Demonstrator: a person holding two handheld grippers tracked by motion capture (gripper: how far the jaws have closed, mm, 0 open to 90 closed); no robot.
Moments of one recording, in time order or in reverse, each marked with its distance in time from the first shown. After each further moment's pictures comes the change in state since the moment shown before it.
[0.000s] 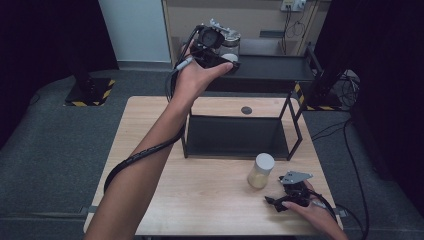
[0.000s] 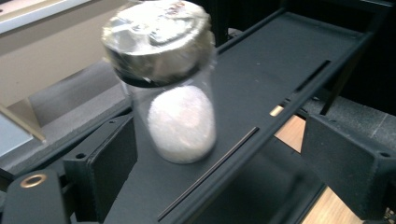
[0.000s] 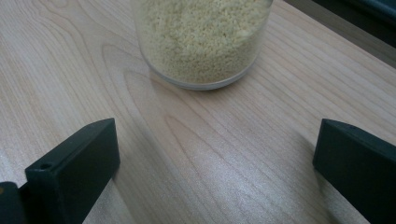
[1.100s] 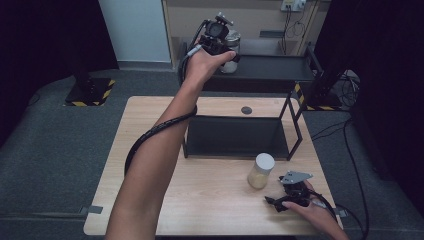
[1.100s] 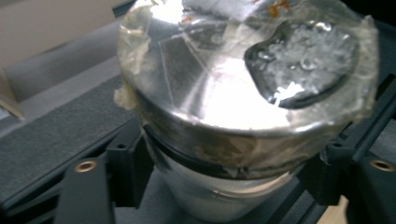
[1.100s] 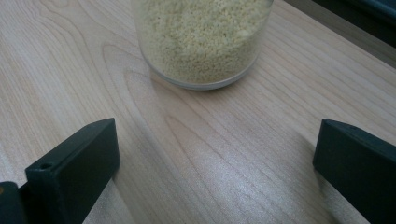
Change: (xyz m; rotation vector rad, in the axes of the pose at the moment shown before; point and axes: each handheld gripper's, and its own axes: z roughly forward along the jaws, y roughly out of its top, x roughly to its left) left arm 0.042 0.030 0.062 0.100 -0.022 -0.085; right arm 0.000 -0.001 0.000 -0.003 0.000 -0.003
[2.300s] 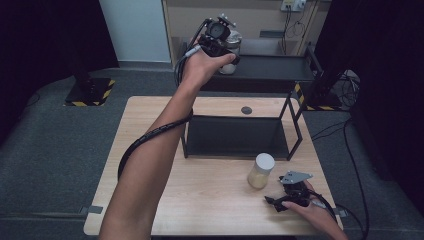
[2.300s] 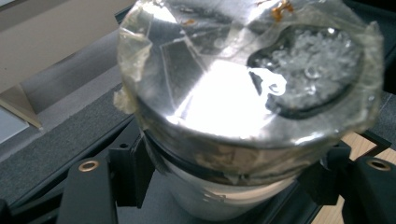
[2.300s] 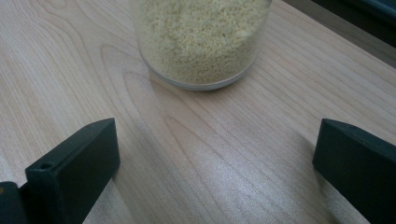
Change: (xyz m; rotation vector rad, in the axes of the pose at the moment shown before) left arm -0.015 0.003 -0.016 0.015 0.013 0.086; right arm 0.002 0.000 0.000 0.000 -0.006 0.006
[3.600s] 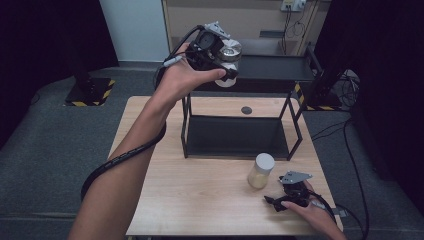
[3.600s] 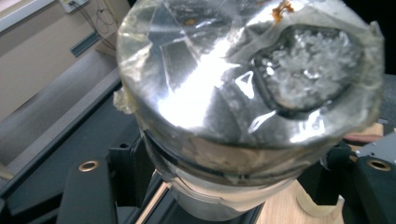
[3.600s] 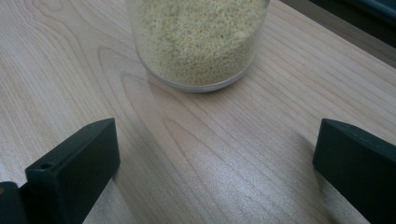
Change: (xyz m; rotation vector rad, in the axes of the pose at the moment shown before) left arm -0.009 -0.025 -0.067 -0.052 -0.151 0.189; right arm 0.003 0.001 0.001 0.001 -0.012 0.014
